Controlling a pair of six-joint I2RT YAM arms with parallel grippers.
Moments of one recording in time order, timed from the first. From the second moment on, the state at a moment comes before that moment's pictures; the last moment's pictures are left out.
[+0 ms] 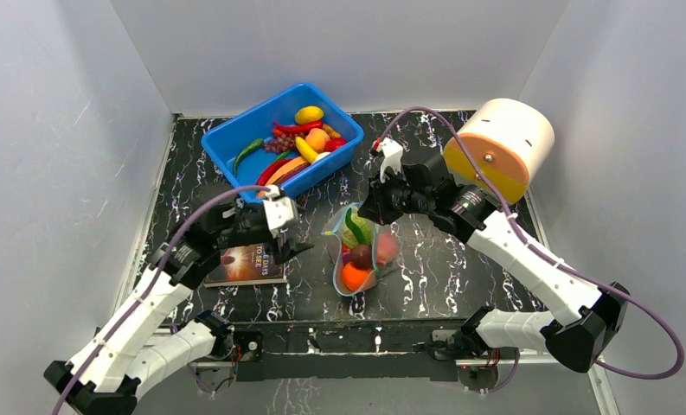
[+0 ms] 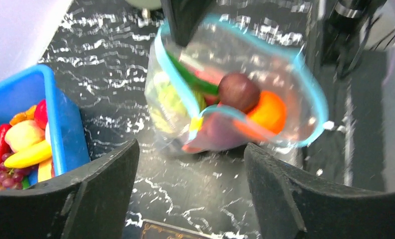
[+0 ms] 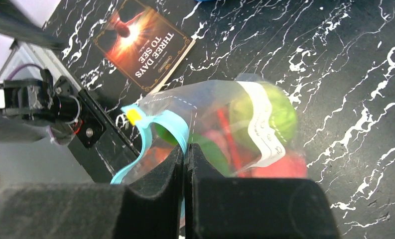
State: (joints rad) left arm -0.58 0.82 0.95 -0.49 0.64 0.40; right arm 0.70 1.19 1.22 -0.58 -0.26 0.27
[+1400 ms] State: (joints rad) left arm -0.61 0.88 0.65 -0.11 0.89 0.43; right arm 0.70 1.21 1.23 -0.59 -0.34 0.19
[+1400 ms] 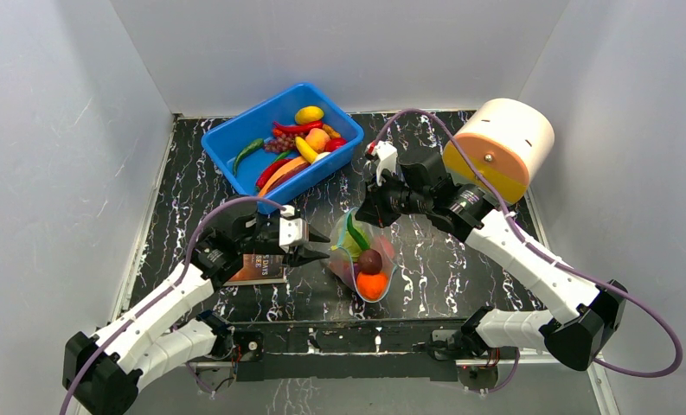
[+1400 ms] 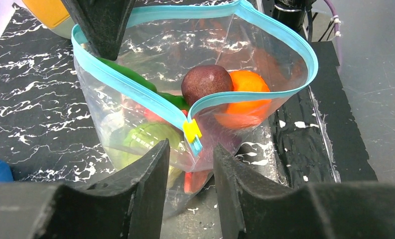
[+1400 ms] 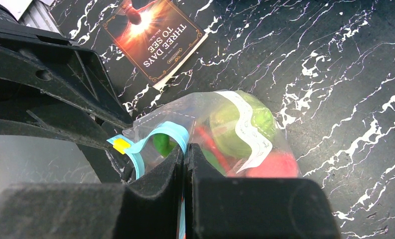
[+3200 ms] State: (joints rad) left arm -0.64 0.89 0.74 -0.09 0.85 0.28; right arm 0.87 1.08 1.22 -0.47 -0.49 -0.26
